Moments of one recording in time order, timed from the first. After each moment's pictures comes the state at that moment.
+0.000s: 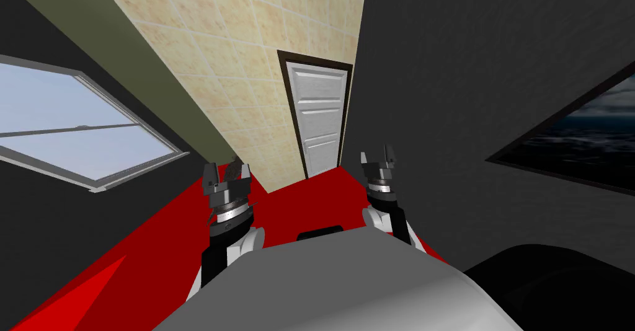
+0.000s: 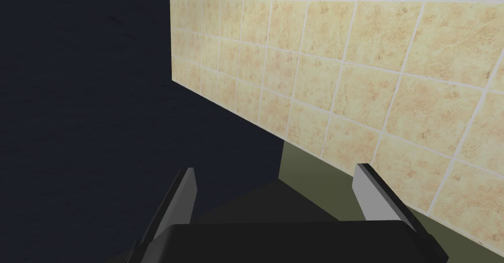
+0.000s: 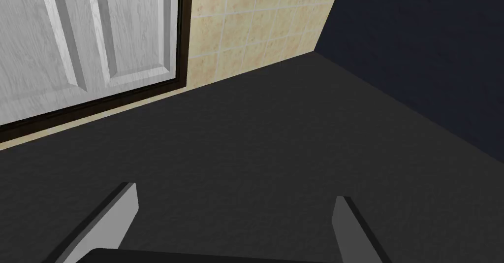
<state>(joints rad) 0.52 -0.01 0.02 -2.32 -0.11 -0.56 -0.09</state>
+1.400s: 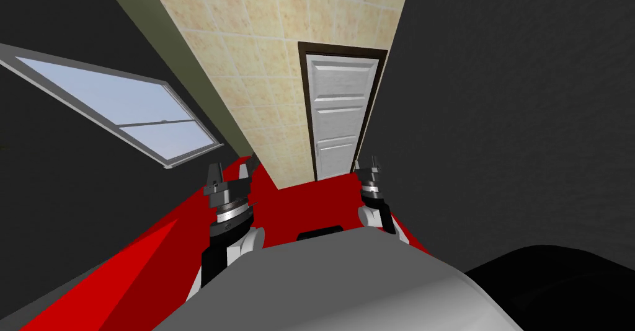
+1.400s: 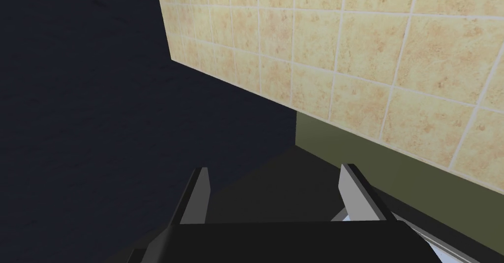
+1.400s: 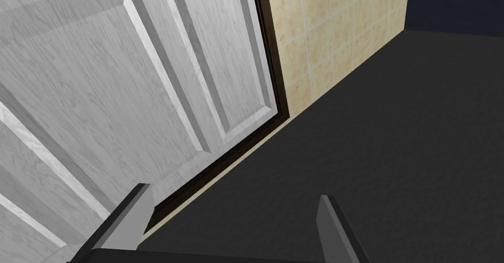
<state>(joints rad) 0.43 -0.06 0.01 -2.03 -0.24 -0.62 -0.30</state>
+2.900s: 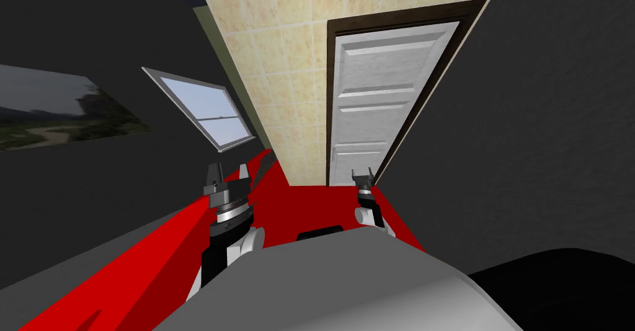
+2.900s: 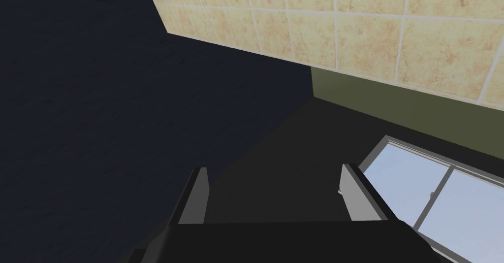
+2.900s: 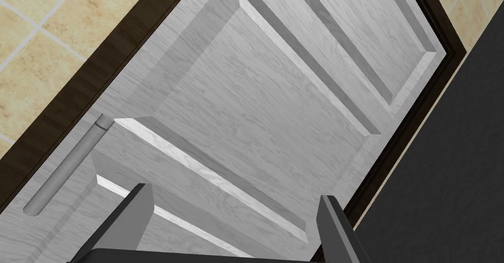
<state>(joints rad) 0.30 -0.10 -0.01 -1.62 -0.43 -0.70 -0.59</state>
